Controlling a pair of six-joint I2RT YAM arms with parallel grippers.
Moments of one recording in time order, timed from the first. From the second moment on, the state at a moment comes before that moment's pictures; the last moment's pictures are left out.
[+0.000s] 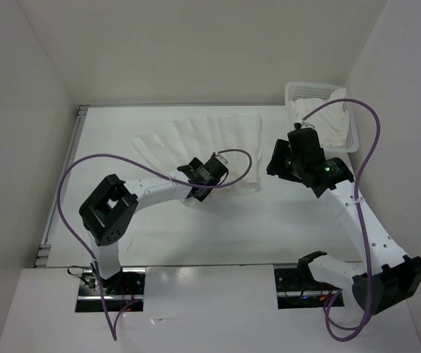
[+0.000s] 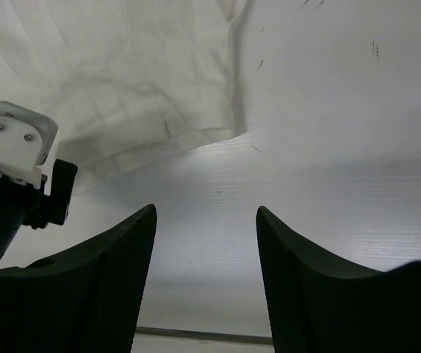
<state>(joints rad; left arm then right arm) -0.82 1.85 1.26 -0.49 -0.60 -0.03 0.35 1.11 1.16 -0.82 0.15 0.54</state>
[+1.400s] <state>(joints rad) -0.83 1.84 1.27 -0.45 -0.60 -0.04 0.35 1.11 1.12 -0.82 0.08 0.53</state>
